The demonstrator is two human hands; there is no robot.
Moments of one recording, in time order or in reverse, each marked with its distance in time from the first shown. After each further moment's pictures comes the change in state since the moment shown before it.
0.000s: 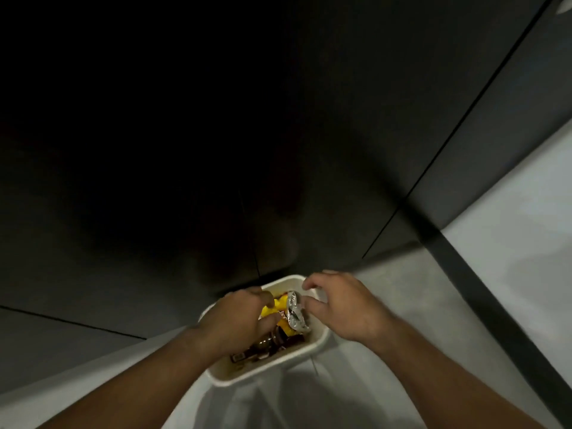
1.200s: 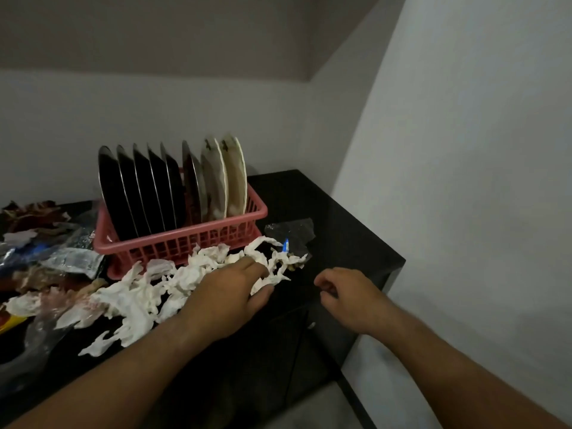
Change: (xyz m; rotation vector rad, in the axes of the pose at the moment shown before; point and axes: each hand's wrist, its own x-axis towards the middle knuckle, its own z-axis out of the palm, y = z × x) left_hand -0.093 0.294 -0.555 0.042 0.637 0.298; right_hand -0.162 -0.197 -0.544 -0.175 0.335 -0.039
